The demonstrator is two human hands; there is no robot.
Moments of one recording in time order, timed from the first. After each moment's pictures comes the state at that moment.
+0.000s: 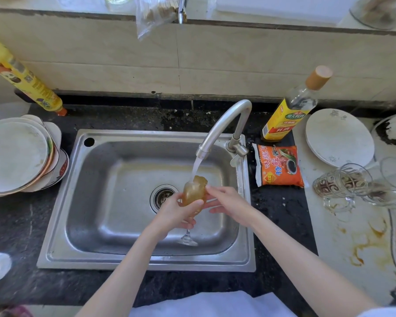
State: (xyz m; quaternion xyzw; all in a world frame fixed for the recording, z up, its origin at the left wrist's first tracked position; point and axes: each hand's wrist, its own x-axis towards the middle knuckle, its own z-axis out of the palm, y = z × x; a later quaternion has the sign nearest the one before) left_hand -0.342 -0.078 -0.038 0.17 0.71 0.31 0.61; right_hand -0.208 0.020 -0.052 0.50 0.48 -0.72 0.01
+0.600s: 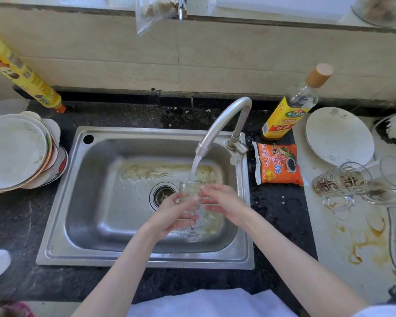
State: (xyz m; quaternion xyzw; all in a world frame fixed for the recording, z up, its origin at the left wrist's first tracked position) left_hand -0.343 -0.084 -0.043 0.06 0.64 0.38 0.67; right_hand -0.217 0.012 -0.054 0.53 0.41 -0.75 -0.03
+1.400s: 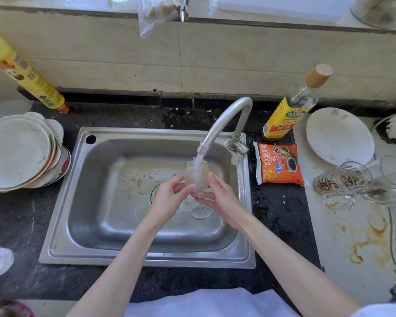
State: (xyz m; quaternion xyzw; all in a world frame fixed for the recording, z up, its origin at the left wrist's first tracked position) left_hand -0.352 -0.072 -0.036 0.29 0.70 0.43 0.49; right_hand -0.222 0.000 -0.050 0.43 0.43 -0.78 -0.14
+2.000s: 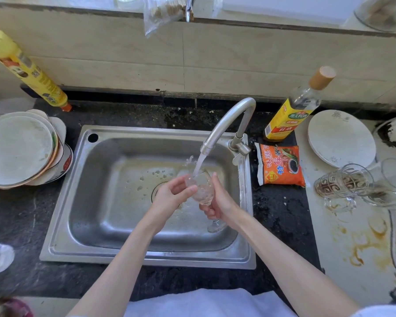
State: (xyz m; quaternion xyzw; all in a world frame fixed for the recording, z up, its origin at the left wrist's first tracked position) left_hand -0.354 -0.079 -0.033 0.21 0.66 0.47 0.54; right_hand -0.227 -0.002 -0.051 0.45 0.43 -0.78 0.01
